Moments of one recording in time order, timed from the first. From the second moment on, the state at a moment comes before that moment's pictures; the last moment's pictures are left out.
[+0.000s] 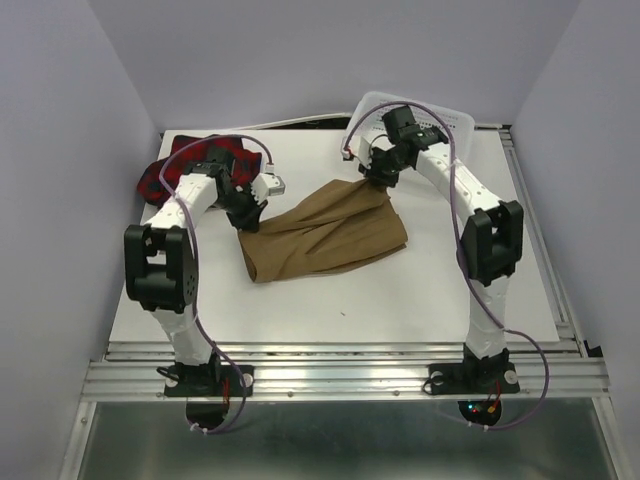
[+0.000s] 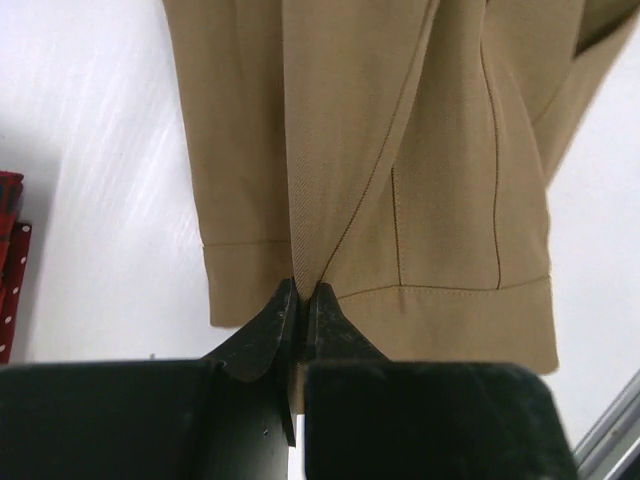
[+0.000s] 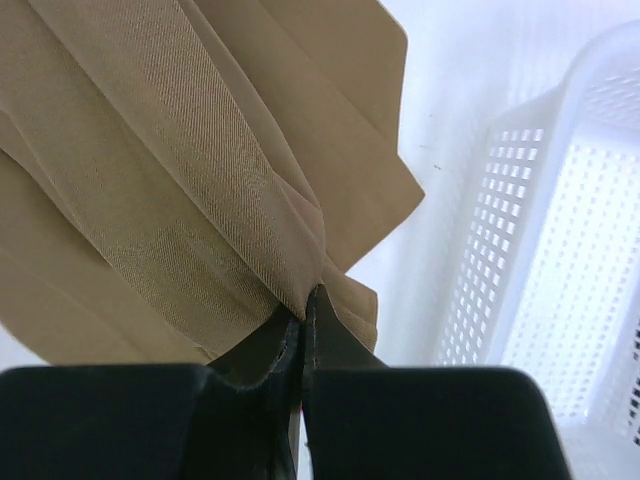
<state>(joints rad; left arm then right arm) -0.12 1.75 1.39 -0.92 0.53 0.91 0.36 2.04 1.98 -0.92 -0.37 -0.96</state>
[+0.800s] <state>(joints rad) -0.13 1.79 1.43 -0.73 0.29 0.71 0.35 2.00 2.06 -0.78 -0.34 -0.54</state>
